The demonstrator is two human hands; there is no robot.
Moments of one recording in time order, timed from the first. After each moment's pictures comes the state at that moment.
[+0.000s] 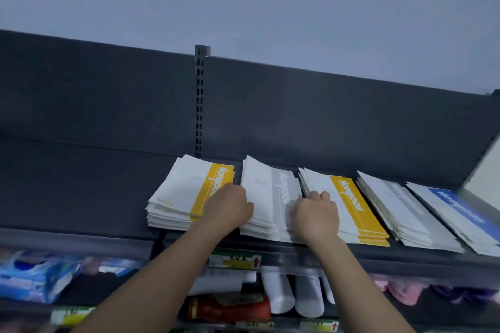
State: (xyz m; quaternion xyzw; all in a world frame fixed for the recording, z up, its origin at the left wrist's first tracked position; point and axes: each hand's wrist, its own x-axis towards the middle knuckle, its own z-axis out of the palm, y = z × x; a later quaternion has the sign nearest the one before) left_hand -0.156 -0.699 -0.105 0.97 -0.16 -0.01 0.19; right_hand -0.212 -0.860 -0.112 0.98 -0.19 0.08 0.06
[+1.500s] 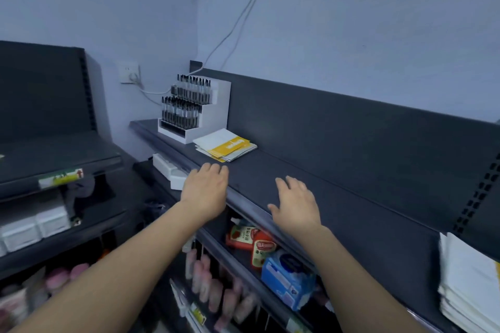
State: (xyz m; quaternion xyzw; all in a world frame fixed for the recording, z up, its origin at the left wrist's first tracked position) left_hand -0.205 -0.178 -0.081 0.97 0.14 0.20 -0.08; right_hand -0.138 -0.360 -0.080 0.95 0.29 0.11 -0.09
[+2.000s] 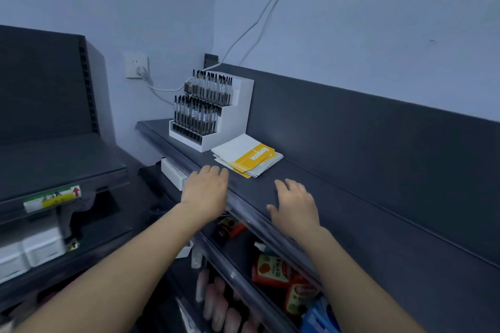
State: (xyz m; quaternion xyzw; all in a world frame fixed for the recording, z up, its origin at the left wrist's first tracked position) left_hand -0.131 -0.047 -0.102 0.97 0.15 0.18 -0.07; right_hand -0.062 -0.226 -0.096 0.95 0.30 0.09 -0.07
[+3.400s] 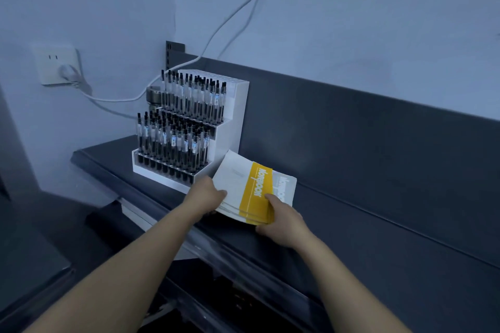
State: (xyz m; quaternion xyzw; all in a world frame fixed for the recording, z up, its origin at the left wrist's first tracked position) left_hand 0.068 0.129 -0.115 0.88 0.16 0.05 0.44; right_hand 0.063 -0.065 -0.105 0.96 0.16 -0.07 -0.20
